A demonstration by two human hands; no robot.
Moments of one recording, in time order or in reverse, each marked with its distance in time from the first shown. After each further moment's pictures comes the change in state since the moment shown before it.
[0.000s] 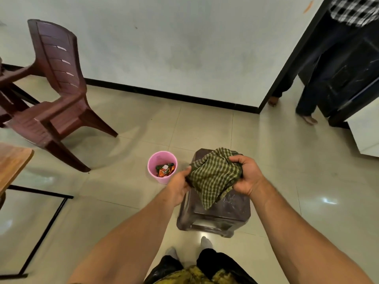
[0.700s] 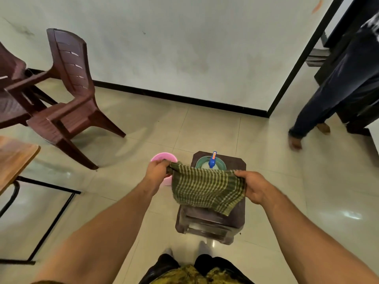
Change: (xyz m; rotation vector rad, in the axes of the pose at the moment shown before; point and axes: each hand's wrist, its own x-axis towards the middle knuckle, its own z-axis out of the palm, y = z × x) left_hand 0.006 0.025 0.014 0.349 0.388 0.294; right_hand 0.015 -0.042 -0.095 -0.310 0.214 0.027
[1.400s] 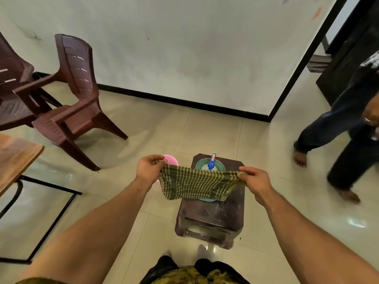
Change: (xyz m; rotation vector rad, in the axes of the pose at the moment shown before) left_hand 0.004 -0.003 -0.019 0.138 0.089 0.267; right_hand 0.023 0.007 -0.028 -0.414 0.272 -0.410
